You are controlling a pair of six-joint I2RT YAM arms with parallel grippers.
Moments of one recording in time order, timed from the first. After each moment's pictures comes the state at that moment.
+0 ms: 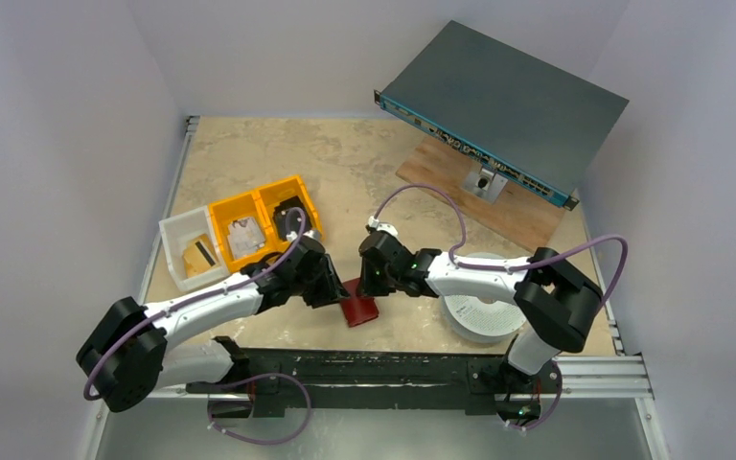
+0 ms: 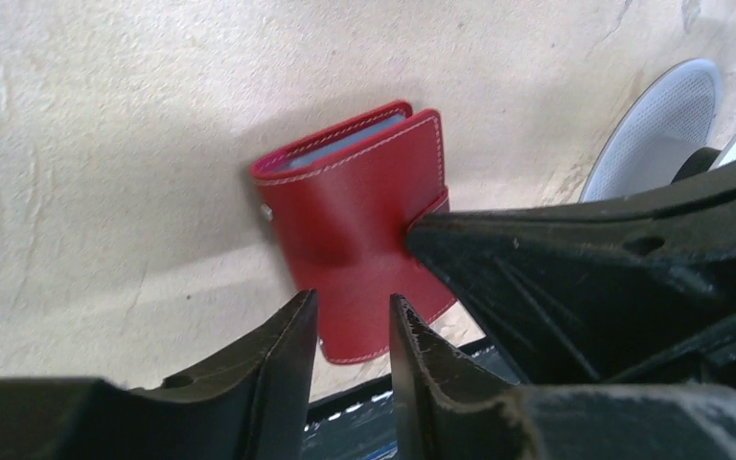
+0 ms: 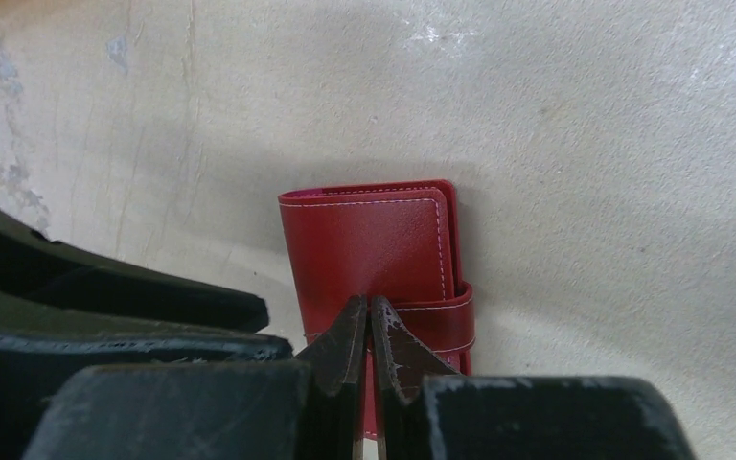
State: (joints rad) left arm -0.75 1.17 0.56 -0.31 0.08 -1.06; right arm 0.99 1.62 0.91 -0.19 0.08 0.90
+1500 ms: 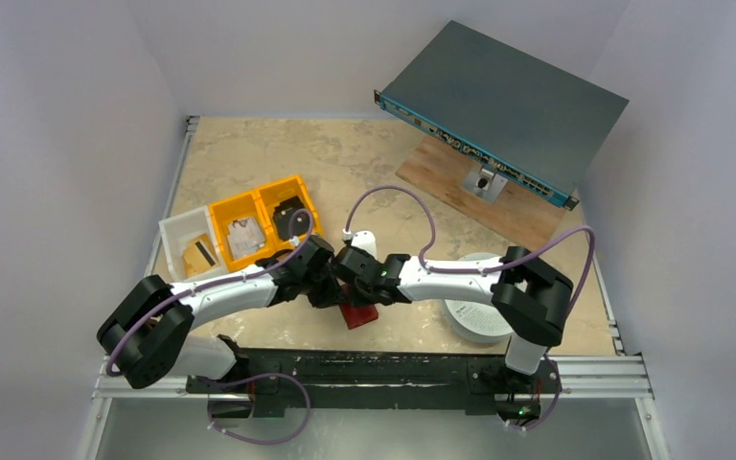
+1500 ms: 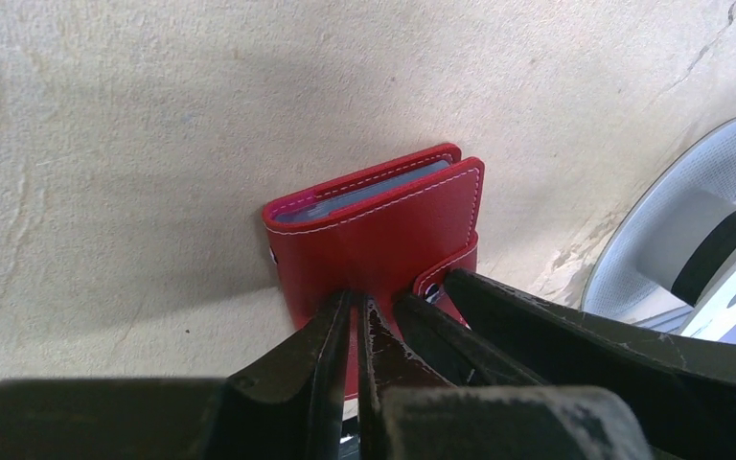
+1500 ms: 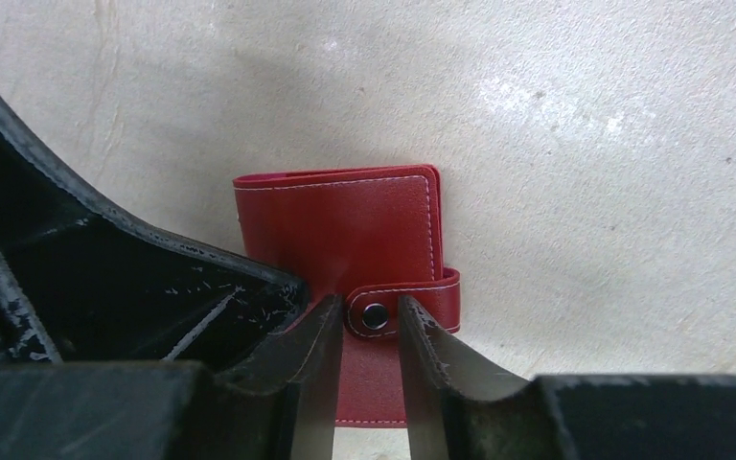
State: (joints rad) left arm -0.75 1.34 0.58 -0.26 0.07 -1.15; right arm 1.14 1.74 1.09 -0.43 0.30 0.81
